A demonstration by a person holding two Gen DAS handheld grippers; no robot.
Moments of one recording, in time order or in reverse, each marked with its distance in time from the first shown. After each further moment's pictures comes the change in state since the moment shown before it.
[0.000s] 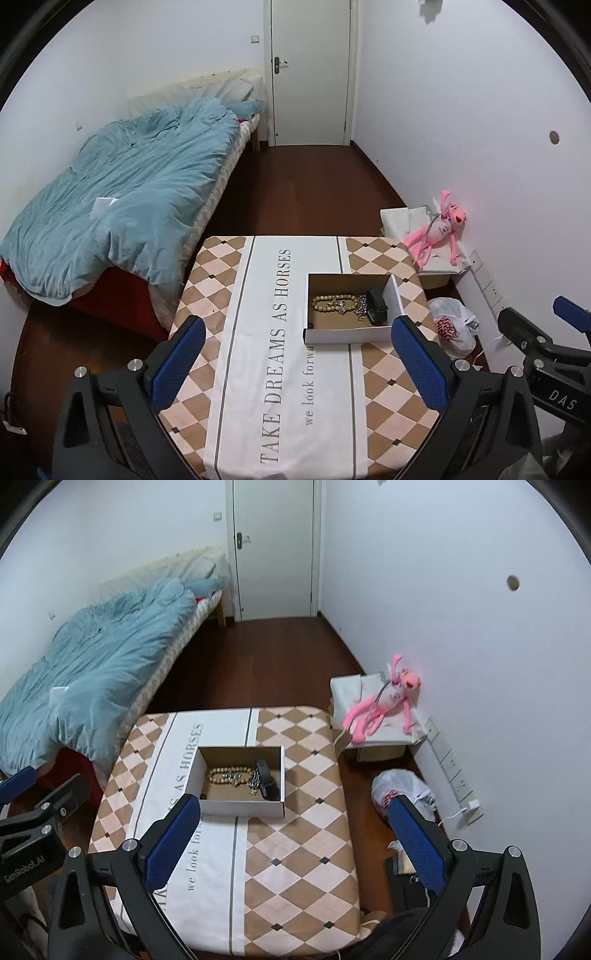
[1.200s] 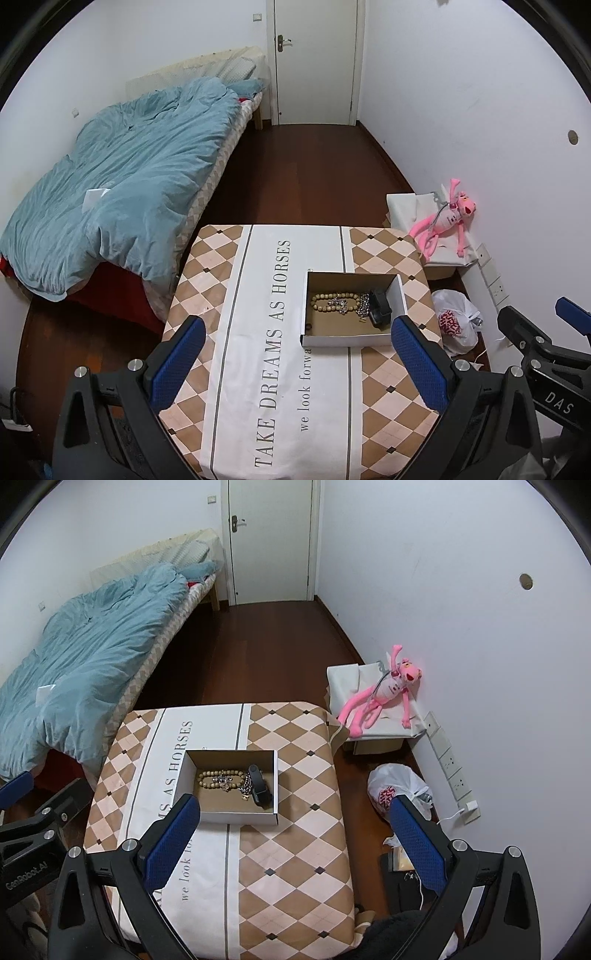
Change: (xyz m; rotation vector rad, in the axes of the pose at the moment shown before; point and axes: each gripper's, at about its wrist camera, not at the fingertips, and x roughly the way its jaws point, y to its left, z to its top) left arm 0.042 -0.007 0.026 -0.012 0.101 0.021; right arm 0.051 -0.002 0.037 -0.004 0.098 -0.017
